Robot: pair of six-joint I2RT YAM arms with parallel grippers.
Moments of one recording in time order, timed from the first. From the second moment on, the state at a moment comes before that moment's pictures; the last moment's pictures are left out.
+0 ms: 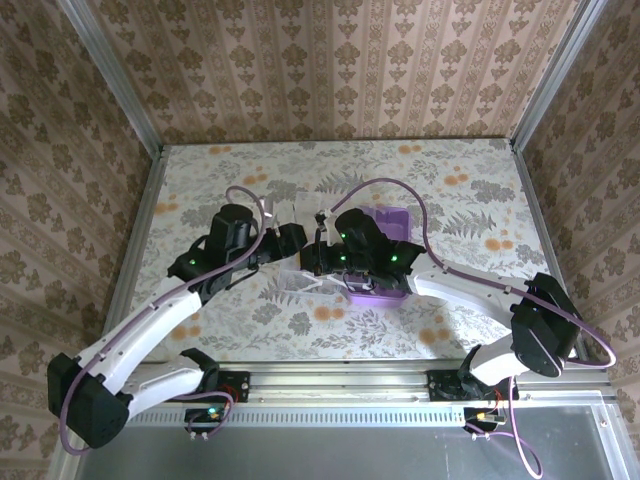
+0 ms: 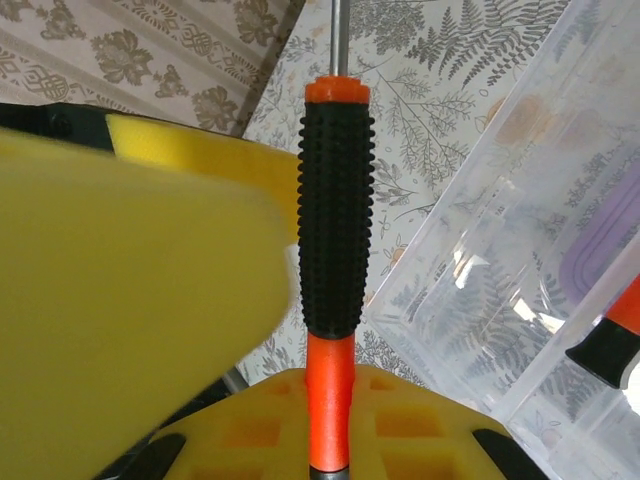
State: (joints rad) left arm -0.63 1.02 0.86 -0.36 0.25 -0.77; right arm 0.85 1.46 1.03 -0.10 -0.25 0.71
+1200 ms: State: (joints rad) left arm -0.47 0.29 0.54 -0.88 0.03 -0.83; right arm 0.79 1.37 1.11 -0.42 -0.05 0.81
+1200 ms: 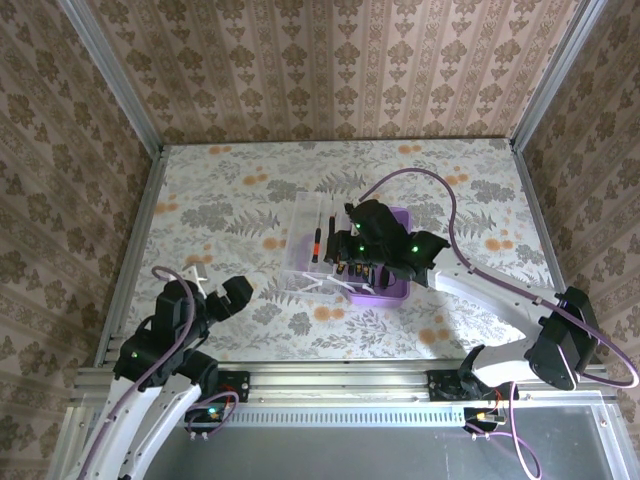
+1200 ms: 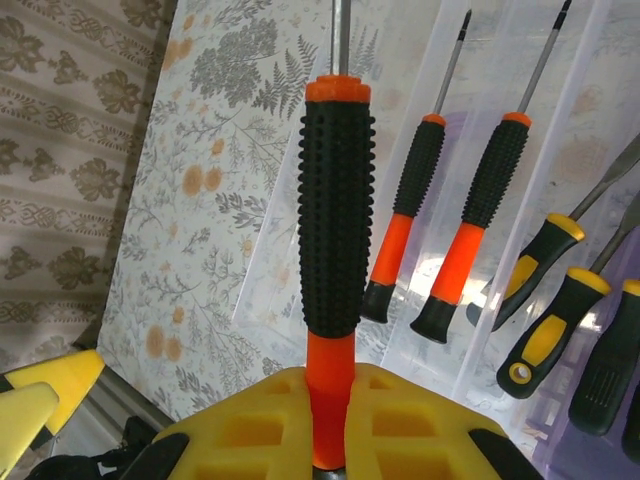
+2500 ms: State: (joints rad) left arm -0.37 0.44 0.56 -0.77 0.15 -0.71; right arm 0.78 1.64 1.22 -0.42 -0.01 1.03
